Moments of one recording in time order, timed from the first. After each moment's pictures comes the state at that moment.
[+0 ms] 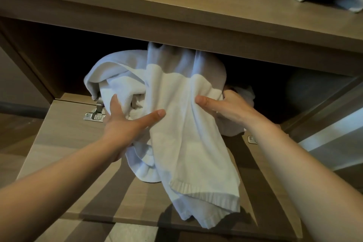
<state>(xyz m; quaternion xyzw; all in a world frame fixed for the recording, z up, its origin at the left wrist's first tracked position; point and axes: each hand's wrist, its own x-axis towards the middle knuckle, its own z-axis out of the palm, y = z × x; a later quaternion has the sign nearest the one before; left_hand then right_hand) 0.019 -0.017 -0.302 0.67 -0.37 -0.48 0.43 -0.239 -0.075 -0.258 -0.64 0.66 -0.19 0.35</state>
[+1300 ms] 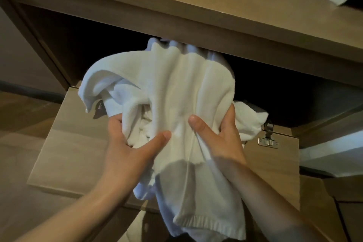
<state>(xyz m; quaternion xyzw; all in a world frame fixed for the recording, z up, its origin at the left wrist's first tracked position) 0.008 0.065 -0.256 0.63 -0.38 -0.42 0.53 -0.171 0.017 -0.260 -0.54 0.59 -0.39 0.46</state>
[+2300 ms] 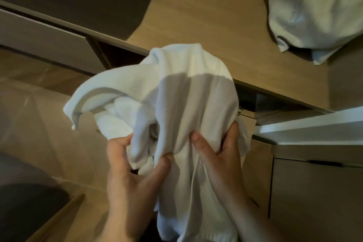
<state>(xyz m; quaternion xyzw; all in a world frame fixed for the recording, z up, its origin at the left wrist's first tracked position) -0.012 0.184 0.012 0.73 -0.23 -0.42 0.48 -0.150 0.131 -0.003 -0.45 0.64 -0.36 0.51</state>
